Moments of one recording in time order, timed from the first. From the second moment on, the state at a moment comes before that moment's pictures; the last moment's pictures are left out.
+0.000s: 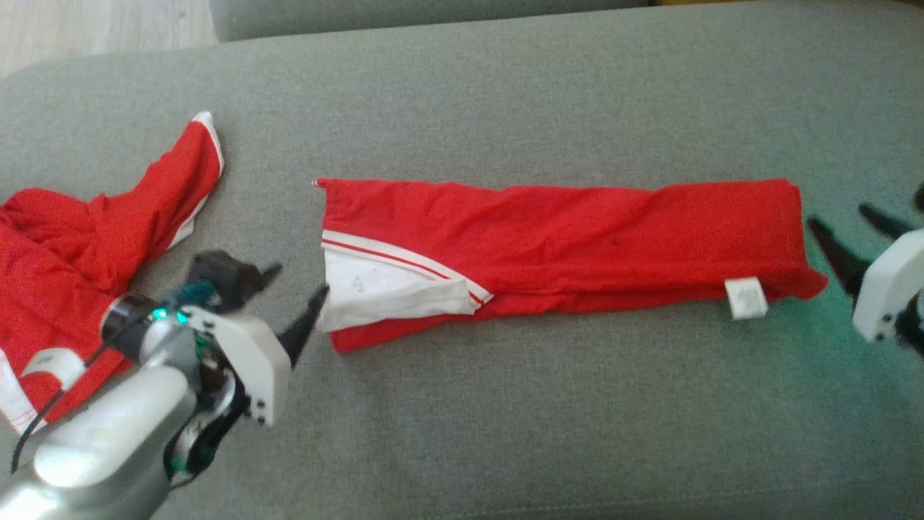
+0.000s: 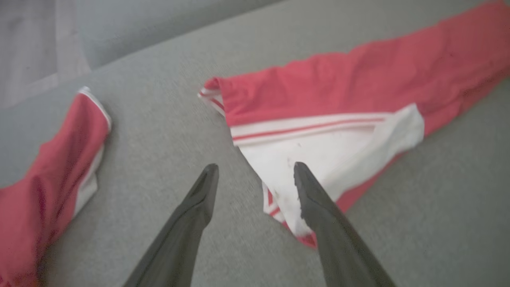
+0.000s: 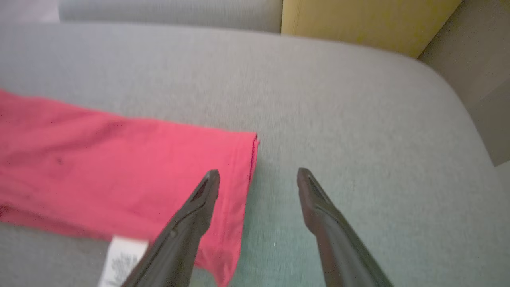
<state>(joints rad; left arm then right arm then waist) -0.54 0.64 -1.01 0.23 -0.76 0.13 0.03 -0.48 -0.67 0.49 0.52 0.68 0.13 0.25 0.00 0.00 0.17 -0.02</state>
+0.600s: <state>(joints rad) -0.31 0.28 -0.37 0.11 -0.72 0.21 -0.25 -0.30 -0.30 0.07 0.36 0.46 0.13 -0.10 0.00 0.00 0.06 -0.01</state>
